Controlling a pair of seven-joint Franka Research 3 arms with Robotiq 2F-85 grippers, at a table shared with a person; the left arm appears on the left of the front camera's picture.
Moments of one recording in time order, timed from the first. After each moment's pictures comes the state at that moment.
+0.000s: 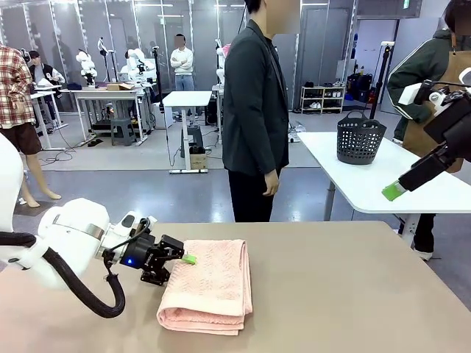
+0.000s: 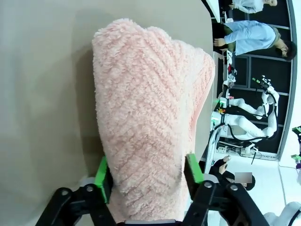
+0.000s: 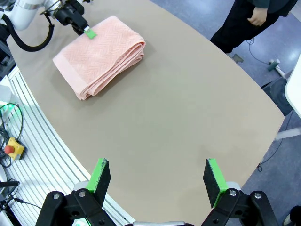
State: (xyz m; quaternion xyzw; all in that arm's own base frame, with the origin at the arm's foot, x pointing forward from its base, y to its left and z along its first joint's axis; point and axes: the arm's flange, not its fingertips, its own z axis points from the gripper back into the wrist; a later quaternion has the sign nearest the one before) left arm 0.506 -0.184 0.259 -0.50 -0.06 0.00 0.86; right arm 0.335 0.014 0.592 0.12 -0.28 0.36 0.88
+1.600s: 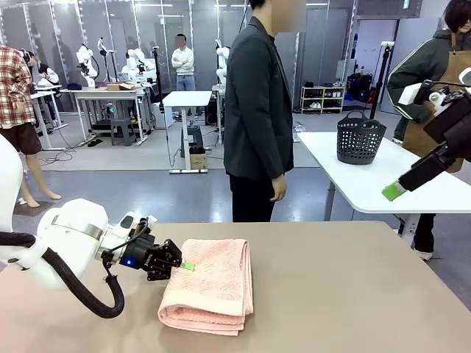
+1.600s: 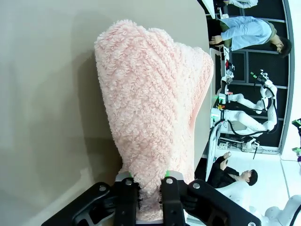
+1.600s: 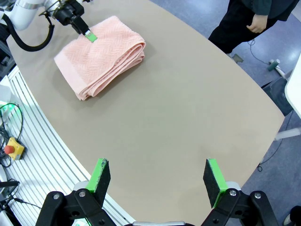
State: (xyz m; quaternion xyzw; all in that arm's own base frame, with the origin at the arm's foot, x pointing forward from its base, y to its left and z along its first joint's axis) left arm 0.506 -0.183 0.259 -0.51 -0.07 -0.01 0.86; right arm 0.335 0.014 0.592 0.12 -0.28 0.36 0.88
